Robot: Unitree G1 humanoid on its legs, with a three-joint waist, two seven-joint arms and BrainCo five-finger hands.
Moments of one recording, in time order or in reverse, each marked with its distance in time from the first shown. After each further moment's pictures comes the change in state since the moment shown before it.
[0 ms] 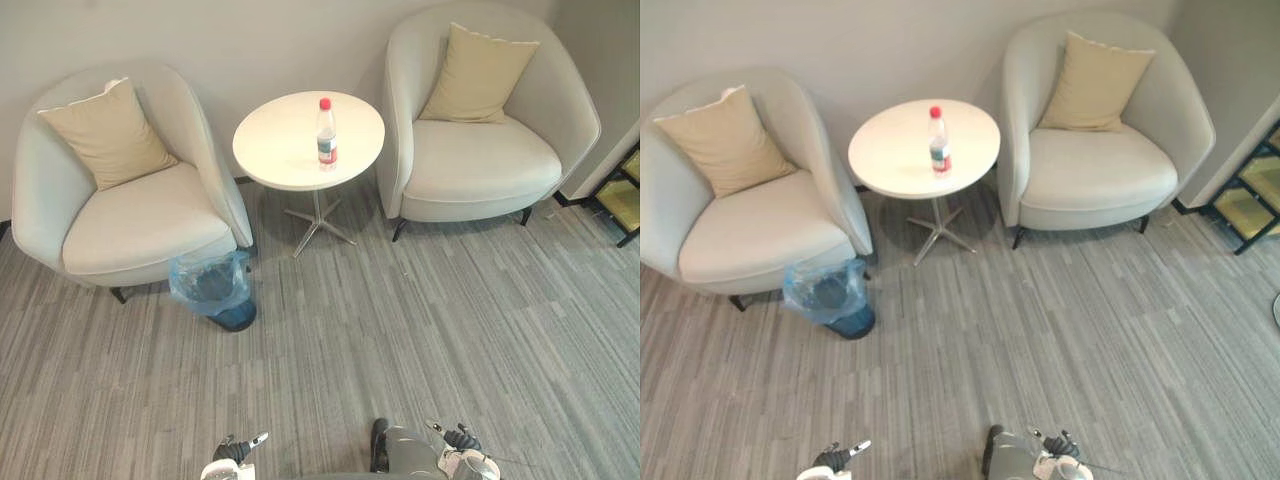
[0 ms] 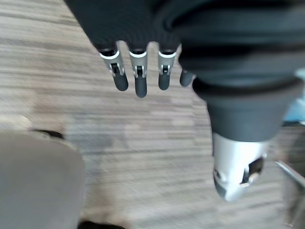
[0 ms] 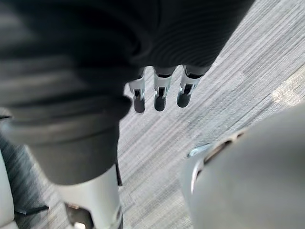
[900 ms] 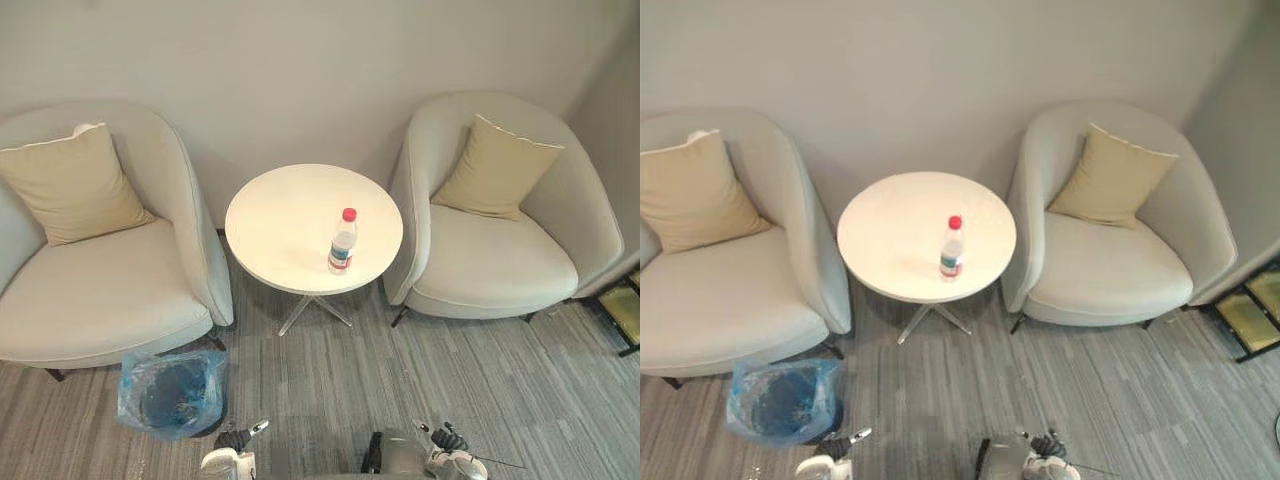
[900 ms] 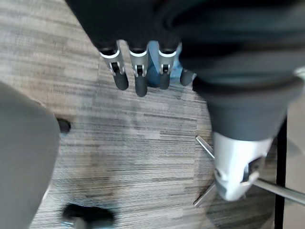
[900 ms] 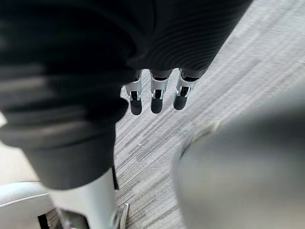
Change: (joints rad) left arm 0.001 0.033 0.010 0.004 -0.032 0.004 -0.019; right arm 0.027 0.044 -0.002 -0.023 0.003 -0.001 0.012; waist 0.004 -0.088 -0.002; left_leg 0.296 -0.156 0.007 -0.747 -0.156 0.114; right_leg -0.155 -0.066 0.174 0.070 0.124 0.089
